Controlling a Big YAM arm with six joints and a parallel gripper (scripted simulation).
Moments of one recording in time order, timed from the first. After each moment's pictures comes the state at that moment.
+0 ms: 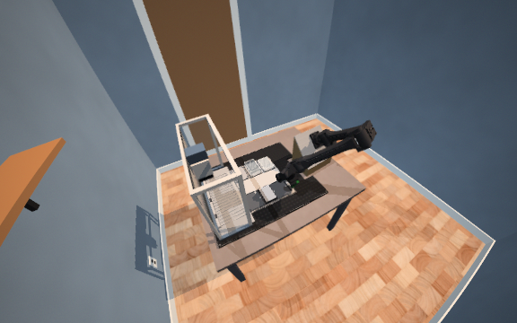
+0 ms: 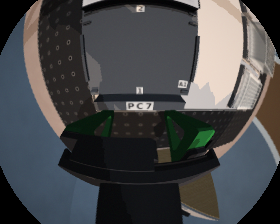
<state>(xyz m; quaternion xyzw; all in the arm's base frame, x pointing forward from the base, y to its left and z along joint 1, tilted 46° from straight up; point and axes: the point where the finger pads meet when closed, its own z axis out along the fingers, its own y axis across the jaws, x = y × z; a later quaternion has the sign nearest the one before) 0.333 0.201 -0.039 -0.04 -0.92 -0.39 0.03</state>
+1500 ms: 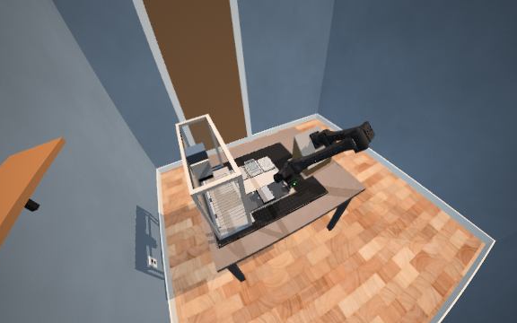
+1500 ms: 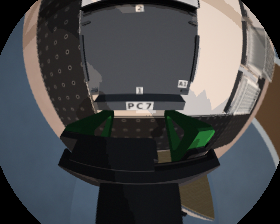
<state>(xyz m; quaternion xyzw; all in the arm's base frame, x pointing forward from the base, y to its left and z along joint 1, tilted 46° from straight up) 0.347 0.198 -0.043 -0.04 -0.92 -0.39 0.03</state>
